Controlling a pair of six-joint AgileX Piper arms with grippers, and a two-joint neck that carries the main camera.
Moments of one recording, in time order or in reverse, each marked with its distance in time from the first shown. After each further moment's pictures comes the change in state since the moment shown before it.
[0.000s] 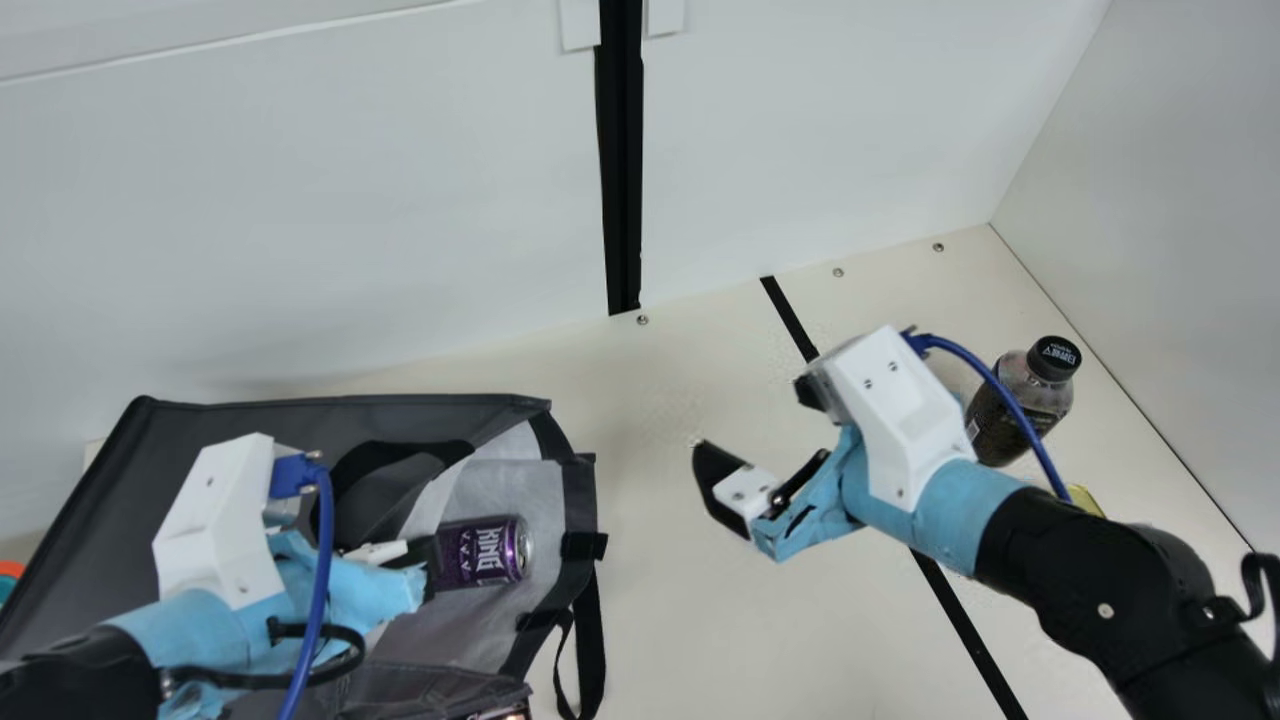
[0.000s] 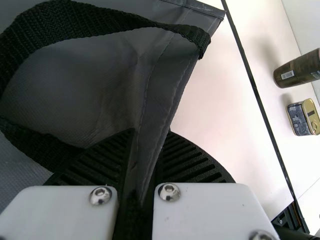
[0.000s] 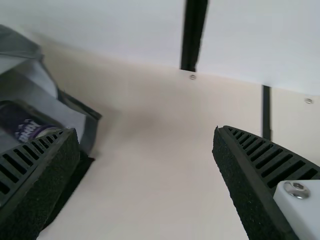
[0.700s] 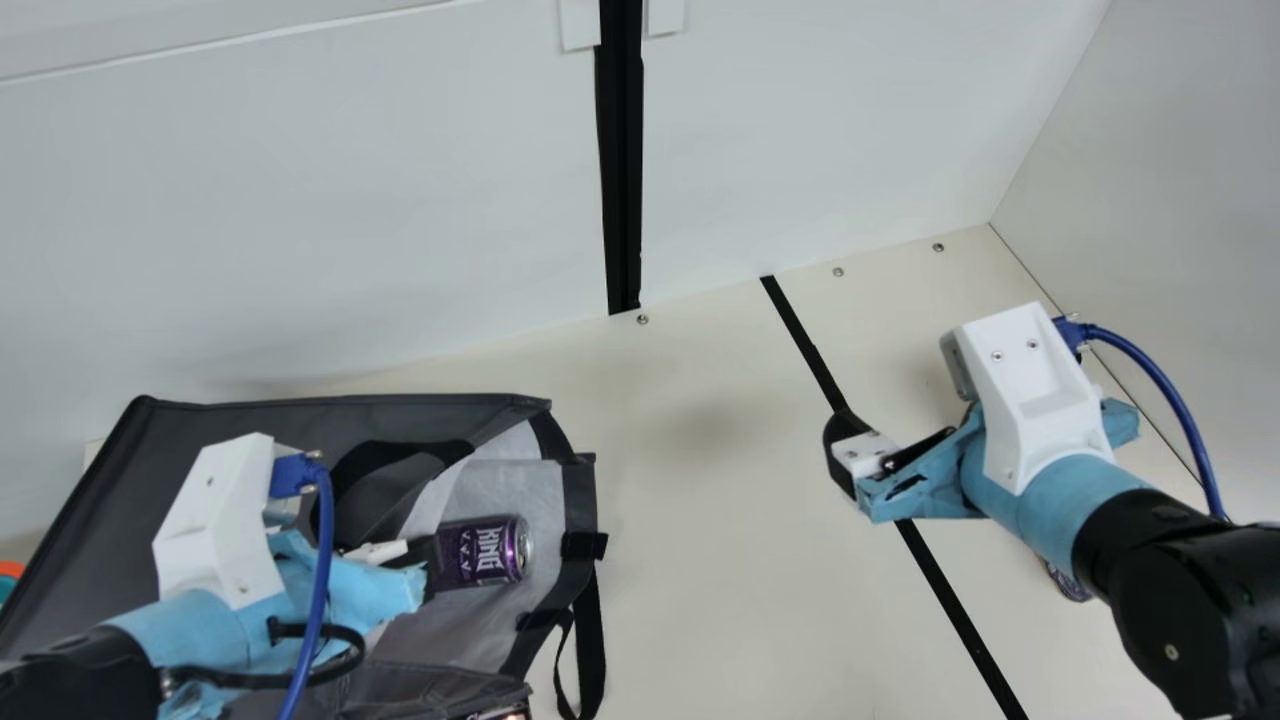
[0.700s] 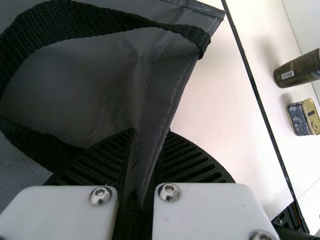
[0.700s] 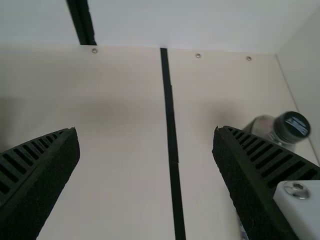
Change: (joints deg) left arm 0.0 0.0 0.0 0.0 0.0 0.0; right arm -4.8 -4.2 -5.4 -32.4 9.5 29.5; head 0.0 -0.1
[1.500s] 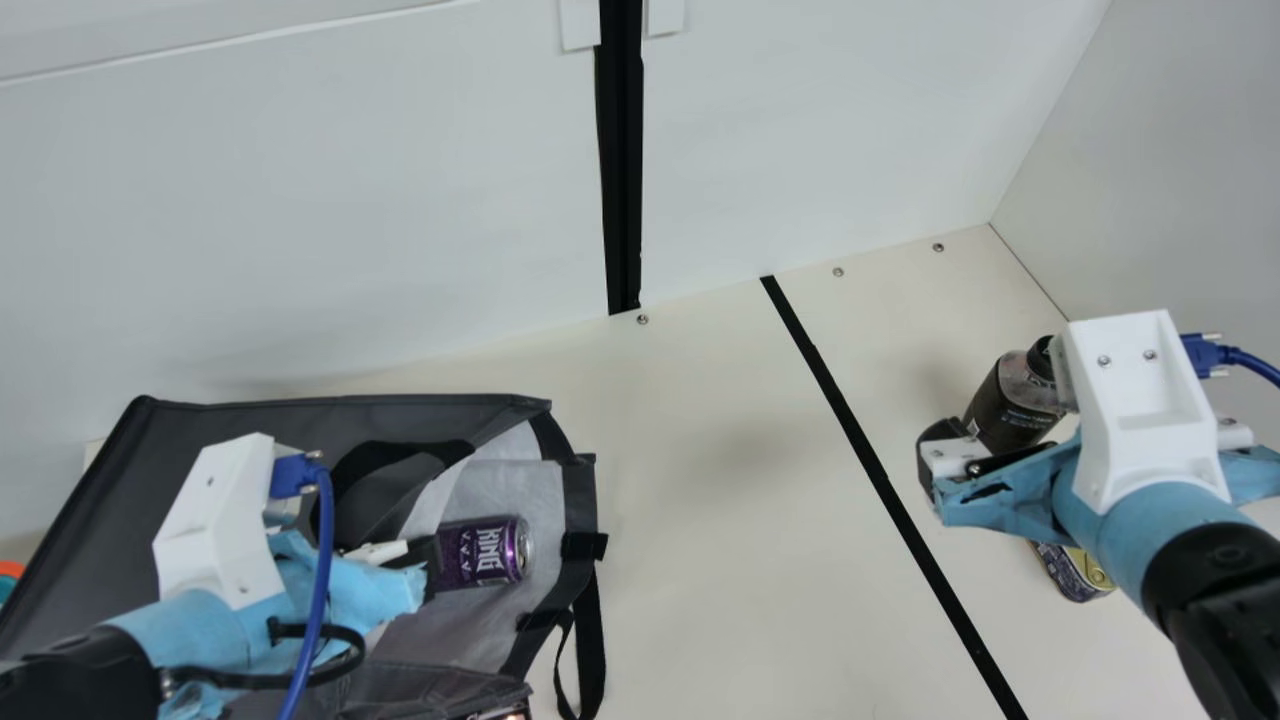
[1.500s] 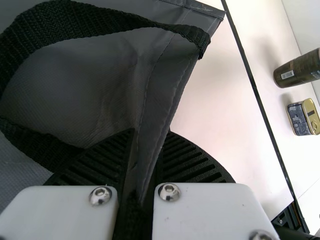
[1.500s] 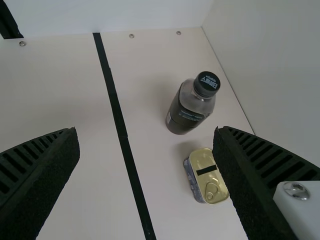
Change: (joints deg) left arm 0.0 0.0 0.0 0.0 0.0 0.0; right arm 7.8 -4.2 -5.8 -23.9 16.7 23.7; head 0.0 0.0
